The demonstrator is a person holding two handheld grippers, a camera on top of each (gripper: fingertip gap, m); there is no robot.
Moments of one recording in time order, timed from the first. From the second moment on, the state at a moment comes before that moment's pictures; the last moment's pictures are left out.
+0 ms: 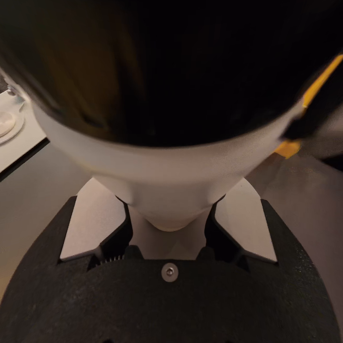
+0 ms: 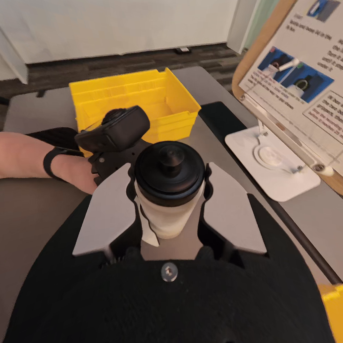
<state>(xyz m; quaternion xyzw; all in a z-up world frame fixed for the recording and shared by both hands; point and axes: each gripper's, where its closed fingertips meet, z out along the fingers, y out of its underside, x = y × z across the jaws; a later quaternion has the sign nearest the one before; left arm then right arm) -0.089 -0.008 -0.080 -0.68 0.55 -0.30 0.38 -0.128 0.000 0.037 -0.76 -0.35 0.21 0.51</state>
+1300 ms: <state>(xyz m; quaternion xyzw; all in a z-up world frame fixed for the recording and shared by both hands) -0.078 -0.018 -0.081 -0.66 0.53 -0.36 0.39 -0.128 -0.003 0.030 -0.76 -0.38 0.17 0.50</state>
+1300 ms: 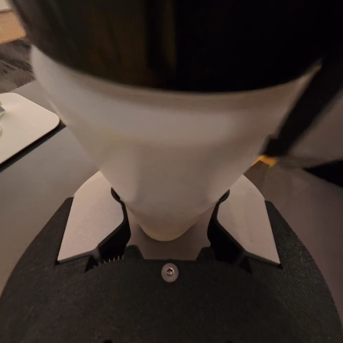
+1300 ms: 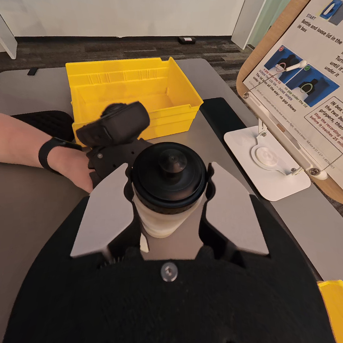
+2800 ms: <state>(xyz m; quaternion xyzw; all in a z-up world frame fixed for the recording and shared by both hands) -0.084 -0.011 -0.068 -0.69 0.47 -0.40 0.38 -0.126 0.011 0.038 -0.75 -0.35 0.16 0.54</state>
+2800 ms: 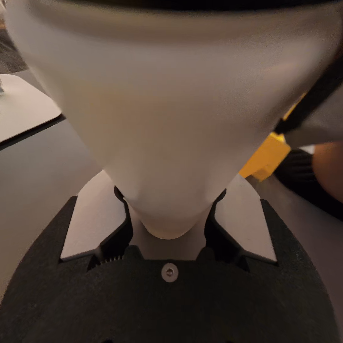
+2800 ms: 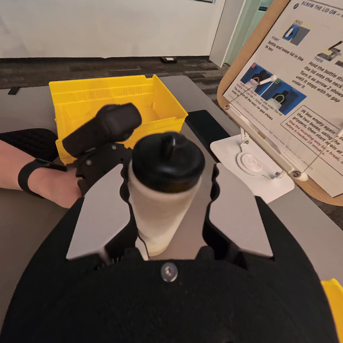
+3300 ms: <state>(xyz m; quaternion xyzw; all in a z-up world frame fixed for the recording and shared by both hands) -0.096 -0.028 -0.016 -0.66 0.46 -0.49 0.33 -0.144 -0.006 0.030 -0.75 -0.33 0.34 0.46</state>
